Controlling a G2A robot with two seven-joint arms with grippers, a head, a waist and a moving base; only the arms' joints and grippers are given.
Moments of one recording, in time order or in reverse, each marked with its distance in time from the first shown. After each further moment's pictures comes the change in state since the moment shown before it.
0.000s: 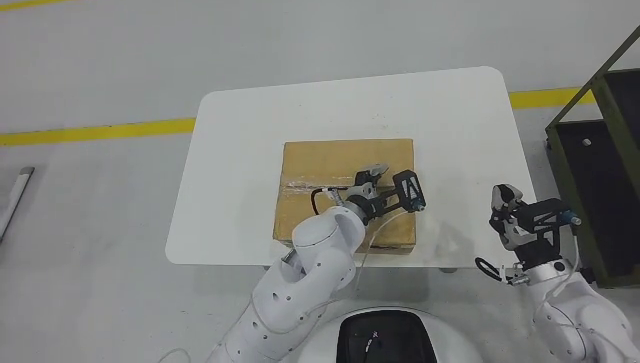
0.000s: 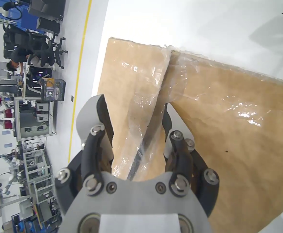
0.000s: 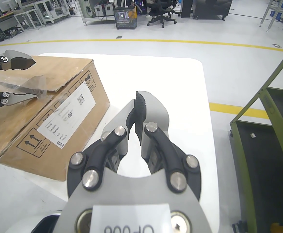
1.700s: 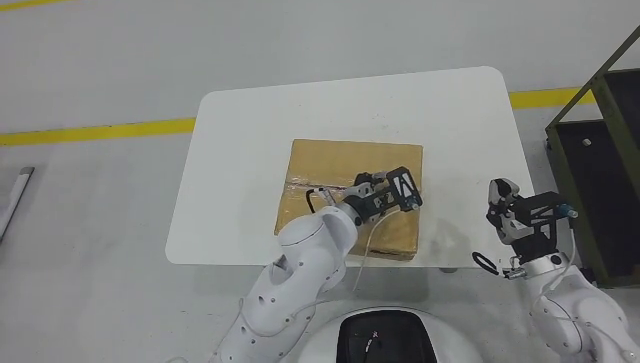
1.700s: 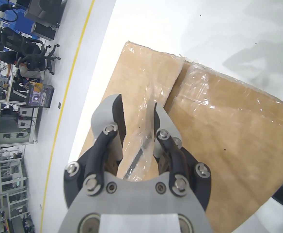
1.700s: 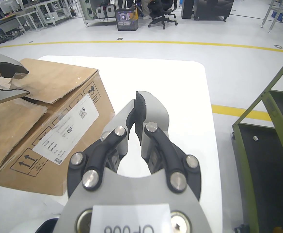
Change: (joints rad) left arm 0.054 -0.010 -0.088 -0.064 -0.087 -0.049 0.046; right arm 0.034 0.001 -0.012 0.007 0.007 0.005 0.017
